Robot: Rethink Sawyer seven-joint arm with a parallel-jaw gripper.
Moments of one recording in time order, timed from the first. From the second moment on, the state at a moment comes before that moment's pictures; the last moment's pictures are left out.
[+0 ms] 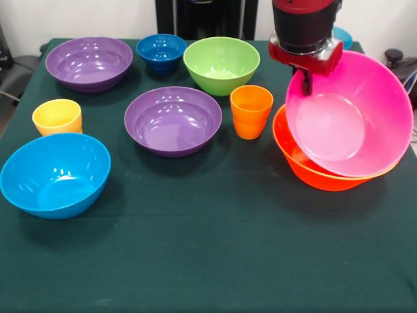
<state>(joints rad) -0.41 -0.54 0.47 1.62 -0.30 0.77 2.56</state>
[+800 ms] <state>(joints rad) -0.39 -0.45 0.46 1.52 -0.36 0.77 2.56</state>
